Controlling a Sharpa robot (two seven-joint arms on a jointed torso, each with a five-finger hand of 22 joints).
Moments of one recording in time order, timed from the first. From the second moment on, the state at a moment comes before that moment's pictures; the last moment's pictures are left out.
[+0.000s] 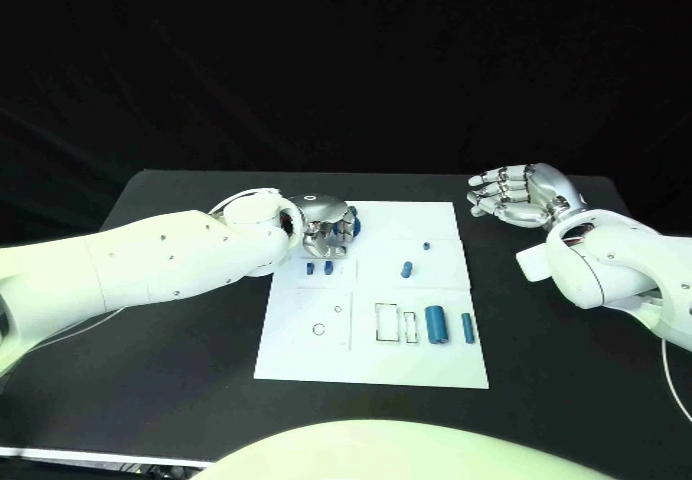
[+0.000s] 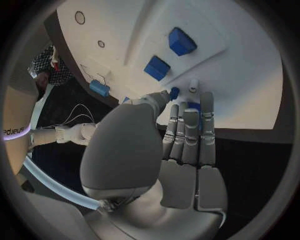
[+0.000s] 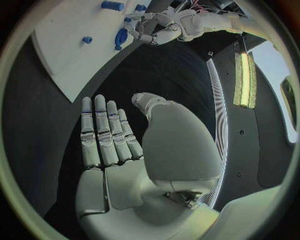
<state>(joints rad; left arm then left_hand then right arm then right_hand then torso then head) 1.17 -0.71 -0.06 1.35 -1.55 -0.12 -0.07 1.52 -0.27 0.53 0.27 0.11 0.80 0.15 0.50 0.30 0.82 0.11 0.70 0.23 1.09 0.04 1.26 0.80 0.17 0.92 0.15 0.92 0.69 1.23 -0.88 -0.11 1.52 -0.57 -0.55 0.14 1.36 -0.23 0.45 0.24 0.42 0.78 0.20 0.23 0.36 0.91 0.19 0.40 0.10 1.03 0.13 0.18 0.47 0.17 0.91 0.25 0.07 0.41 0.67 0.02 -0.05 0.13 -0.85</state>
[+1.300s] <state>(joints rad) 1.16 -0.69 -0.06 1.32 -1.55 -0.08 -0.06 1.54 -0.27 0.66 0.18 0.11 0.89 0.15 0.46 0.29 0.93 0.08 0.66 0.20 1.18 0.02 1.35 0.89 0.17 0.90 0.13 1.03 0.78 1.23 -0.88 -0.11 1.52 -0.57 -0.55 0.14 1.36 -0.23 0.45 0.24 0.42 0.78 0.20 0.23 0.36 0.91 0.19 0.40 0.09 1.03 0.13 0.18 0.46 0.17 0.91 0.25 0.07 0.41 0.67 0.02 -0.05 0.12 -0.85</state>
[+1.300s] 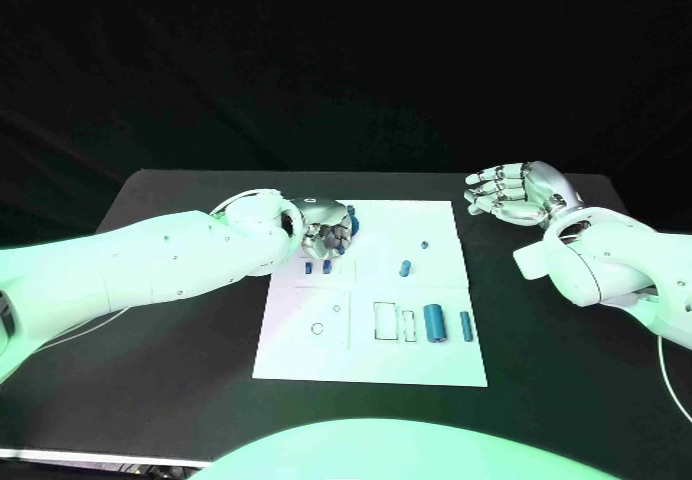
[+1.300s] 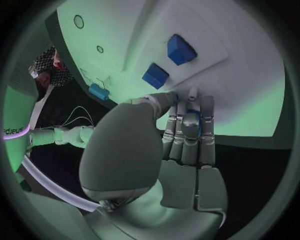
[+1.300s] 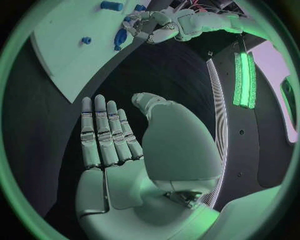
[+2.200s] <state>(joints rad) 1.16 -0.71 -0.06 1.33 -1.45 -0.10 -0.04 1.47 -0.26 0.69 0.15 0.11 0.96 0.15 0.41 0.31 1.02 0.08 0.52 0.17 1.26 0.02 1.38 0.97 0.17 0.94 0.12 1.10 0.85 1.23 -0.88 -0.11 1.52 -0.56 -0.55 0.14 1.36 -0.22 0.45 0.24 0.42 0.78 0.20 0.23 0.36 0.91 0.19 0.40 0.09 1.03 0.13 0.18 0.46 0.17 0.91 0.25 0.07 0.41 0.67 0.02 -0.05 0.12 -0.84</state>
